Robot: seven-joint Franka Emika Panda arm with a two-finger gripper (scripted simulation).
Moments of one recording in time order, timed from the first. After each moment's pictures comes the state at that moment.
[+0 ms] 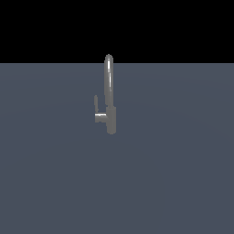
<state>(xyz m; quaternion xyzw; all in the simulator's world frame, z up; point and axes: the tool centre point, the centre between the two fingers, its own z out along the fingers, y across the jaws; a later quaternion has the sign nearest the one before) -0.235 0.111 0.600 0.94 -0.25 0.23 0.07</state>
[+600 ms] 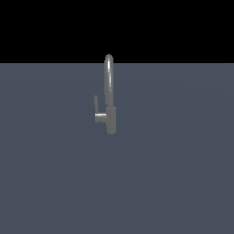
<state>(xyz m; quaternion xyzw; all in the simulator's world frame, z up) -0.184 0.184 0.581 0.87 -0.36 0.31 0.11</state>
